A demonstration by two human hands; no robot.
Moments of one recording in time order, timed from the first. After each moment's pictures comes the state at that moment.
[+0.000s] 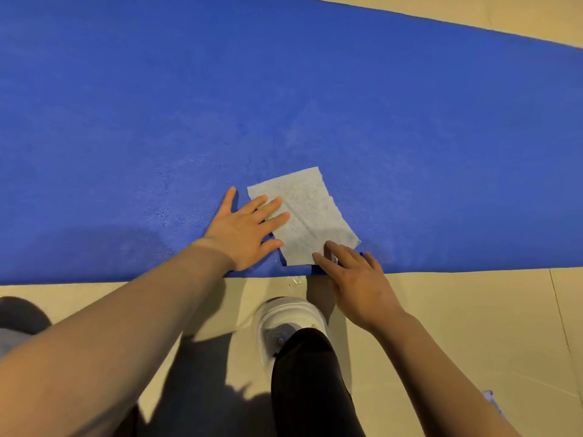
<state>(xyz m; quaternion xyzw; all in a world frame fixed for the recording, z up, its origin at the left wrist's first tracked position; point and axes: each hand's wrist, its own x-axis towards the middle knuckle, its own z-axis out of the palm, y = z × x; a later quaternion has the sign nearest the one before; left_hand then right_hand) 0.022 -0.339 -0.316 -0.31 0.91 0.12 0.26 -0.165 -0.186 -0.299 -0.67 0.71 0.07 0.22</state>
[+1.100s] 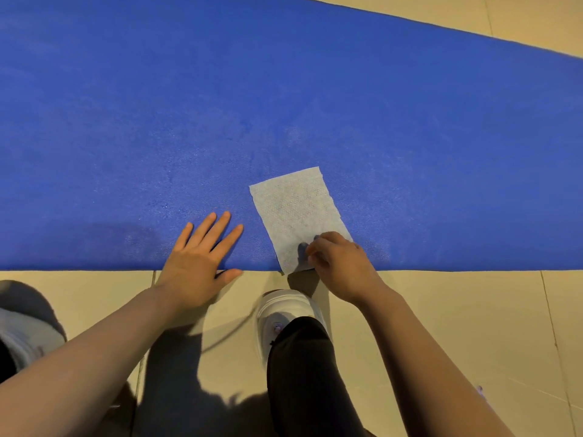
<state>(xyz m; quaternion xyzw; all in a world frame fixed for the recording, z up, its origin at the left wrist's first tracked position) 0.104 -0.289 -0.349 -0.41 0.89 0.19 0.08 -0.148 -0.217 -0.280 -0.60 0.73 0.03 0.32</state>
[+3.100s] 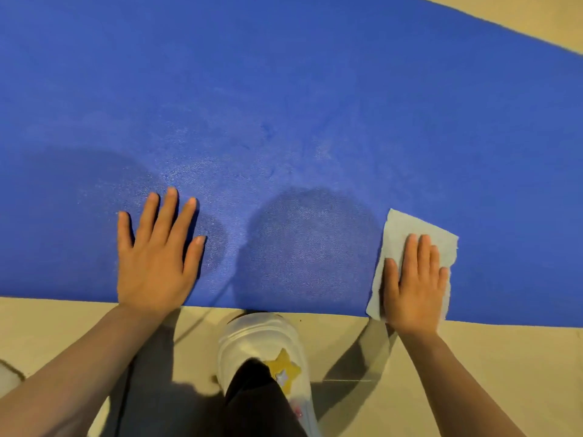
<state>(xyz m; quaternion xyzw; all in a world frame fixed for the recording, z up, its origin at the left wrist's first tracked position) 0.122 -0.335 -0.370 -0.61 0.79 0.09 -0.07 -0.227 -0.214 -0.364 -0.47 0.88 0.00 0.11</state>
